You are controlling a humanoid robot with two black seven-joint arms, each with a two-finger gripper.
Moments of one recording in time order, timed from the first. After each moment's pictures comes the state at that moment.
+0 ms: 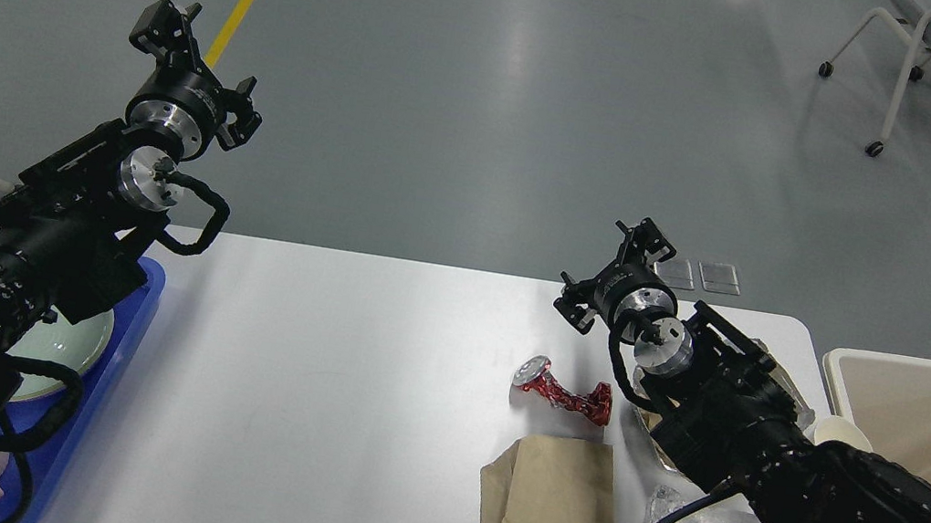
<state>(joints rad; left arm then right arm) -1.05 0.12 -0.77 -0.25 -0.10 -0.11 -0.23 0.95 0.16 0.47 0.12 0.34 0.08 0.04</state>
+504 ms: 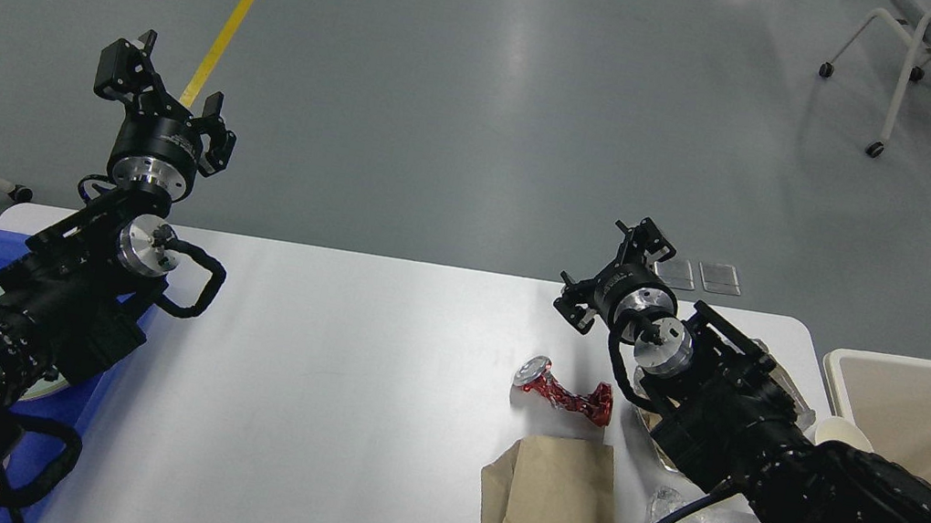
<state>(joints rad) -0.92 0.11 -0.76 -0.25 -0.10 -0.19 -0.54 0.95 0.16 0.47 0.12 0.34 0.08 0.04</state>
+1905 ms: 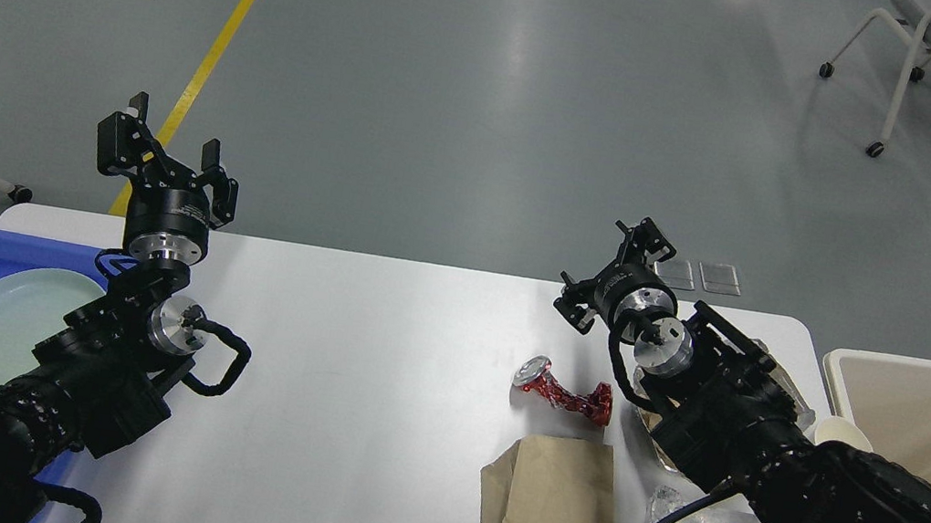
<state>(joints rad) -0.79 0.03 -0.75 -0.26 -0.10 -0.22 -0.80 0.95 0.16 0.47 0.12 0.34 0.08 0.04</state>
